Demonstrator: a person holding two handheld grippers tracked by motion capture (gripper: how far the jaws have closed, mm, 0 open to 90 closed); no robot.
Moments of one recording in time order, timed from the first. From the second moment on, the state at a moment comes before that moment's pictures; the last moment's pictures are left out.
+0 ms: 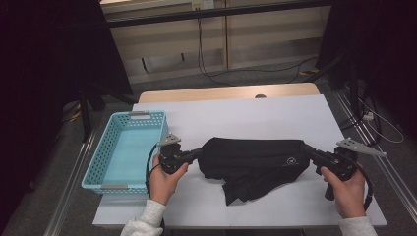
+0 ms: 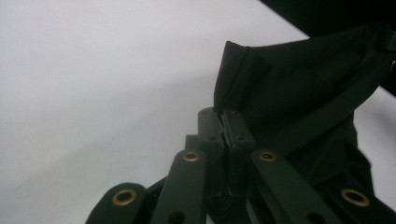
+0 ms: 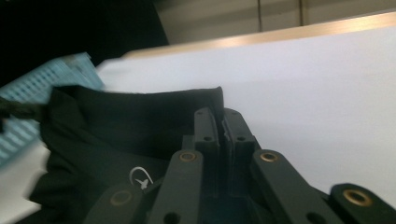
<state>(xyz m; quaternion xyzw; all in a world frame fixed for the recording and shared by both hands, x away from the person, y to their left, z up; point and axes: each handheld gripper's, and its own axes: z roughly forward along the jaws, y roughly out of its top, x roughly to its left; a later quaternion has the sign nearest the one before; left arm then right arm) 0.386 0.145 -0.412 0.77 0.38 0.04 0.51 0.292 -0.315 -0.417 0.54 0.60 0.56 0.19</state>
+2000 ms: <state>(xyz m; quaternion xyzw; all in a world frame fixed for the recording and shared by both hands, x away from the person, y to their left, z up) 0.388 0.121 -0.429 0.80 0.37 0.07 0.47 0.294 -0.280 -0.451 0.46 0.78 0.37 0.18</state>
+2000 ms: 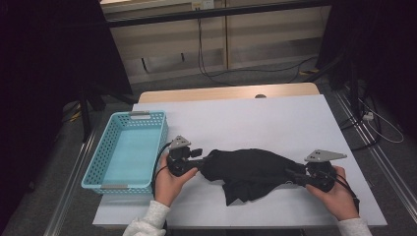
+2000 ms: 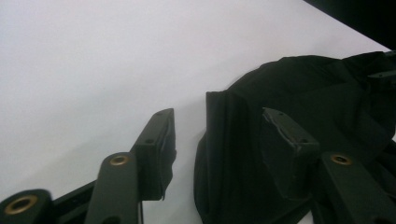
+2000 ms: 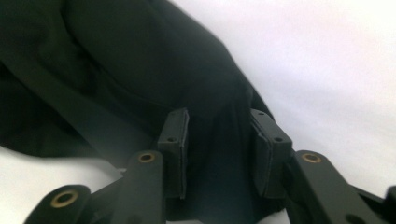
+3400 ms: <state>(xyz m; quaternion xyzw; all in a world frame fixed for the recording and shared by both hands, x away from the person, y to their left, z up) 0.392 0.127 -0.429 0.79 0.38 0.04 0.48 0.297 -0.267 -0.437 0.44 0.78 0.41 0.17</state>
